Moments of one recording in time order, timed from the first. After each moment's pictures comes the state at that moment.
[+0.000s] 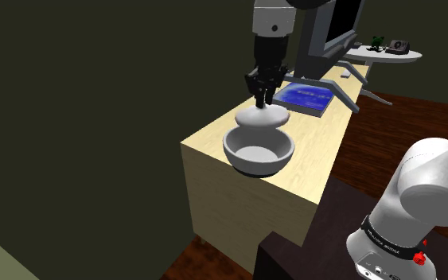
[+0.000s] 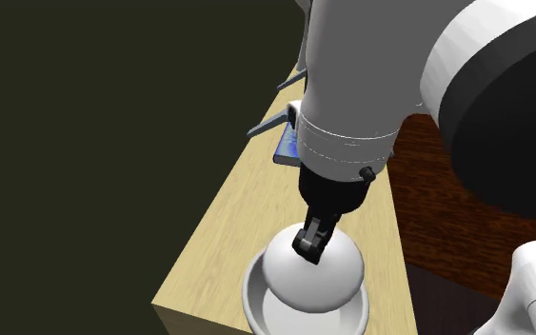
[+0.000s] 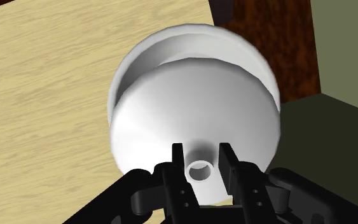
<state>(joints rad) 0.13 -0.52 0.22 -2.16 0.05 1.67 0.34</state>
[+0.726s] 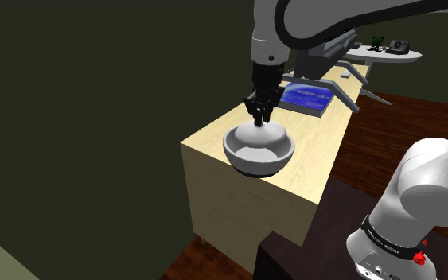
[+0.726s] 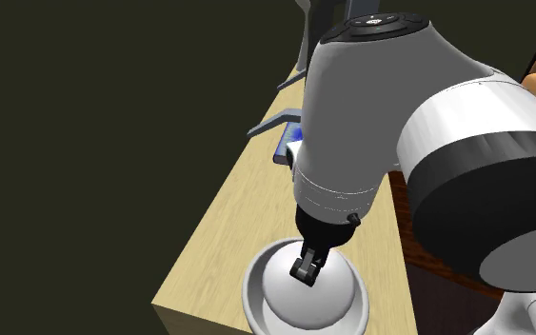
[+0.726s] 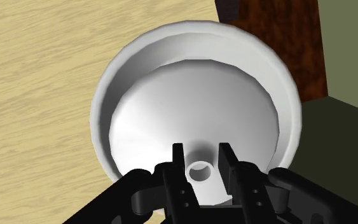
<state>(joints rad) 0.14 -0.53 0.22 -2.31 0.06 1.81 0.35</state>
